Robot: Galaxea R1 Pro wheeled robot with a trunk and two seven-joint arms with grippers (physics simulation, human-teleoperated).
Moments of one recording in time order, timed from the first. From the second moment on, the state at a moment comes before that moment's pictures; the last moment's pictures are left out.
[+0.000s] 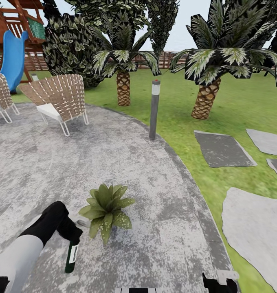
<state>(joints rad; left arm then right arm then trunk) -0.76 0.20 -0.03 -0.65 -0.83 0.91 -1.17 -0.45 -0.14 -0.04 -0.03 0.01 -0.45 -0.06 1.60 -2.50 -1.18</state>
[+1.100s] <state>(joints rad) -0.73 0.14 -0.04 -0.66 -0.84 0.90 -1.16 -0.45 -0.14 -0.04 -0.03 0.01 -0.45 -0.07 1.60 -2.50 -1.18</state>
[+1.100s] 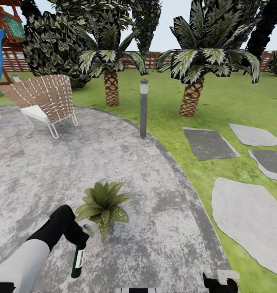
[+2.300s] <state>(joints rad) -0.73 0.13 -0.04 -0.66 -0.84 0.91 -1.16 -0.45 -0.13 -0.05 -0.03 0.00 -0.45 -0.07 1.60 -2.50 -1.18</state>
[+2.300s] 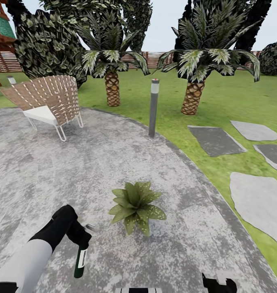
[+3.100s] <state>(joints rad) -0.82 0.17 -0.05 -0.66 -1.04 0.91 -1.39 -0.45 -0.13 -0.04 -0.03 0.01 -0.45 -0.07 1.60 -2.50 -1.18</state>
